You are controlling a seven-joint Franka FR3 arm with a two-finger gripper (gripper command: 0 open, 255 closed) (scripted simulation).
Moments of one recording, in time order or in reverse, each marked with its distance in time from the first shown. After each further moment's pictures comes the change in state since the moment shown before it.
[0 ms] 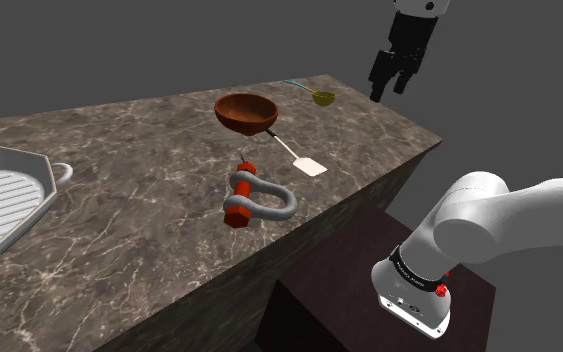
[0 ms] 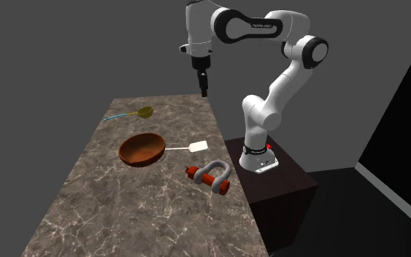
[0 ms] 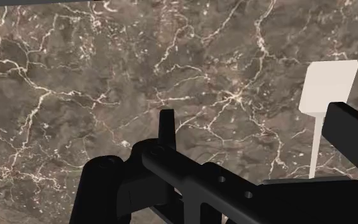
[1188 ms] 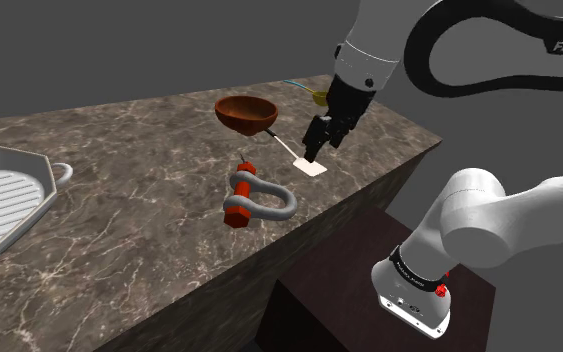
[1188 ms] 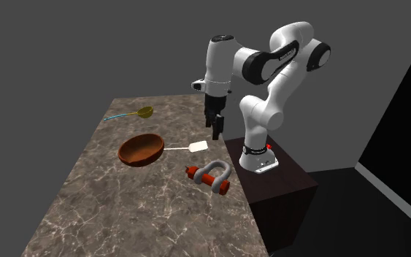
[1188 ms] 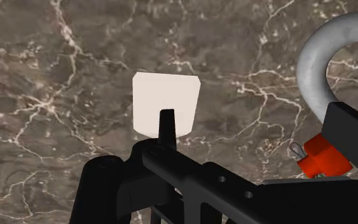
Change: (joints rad) arm 0.180 -0.043 0.270 -0.295 0.258 0.432 0.204
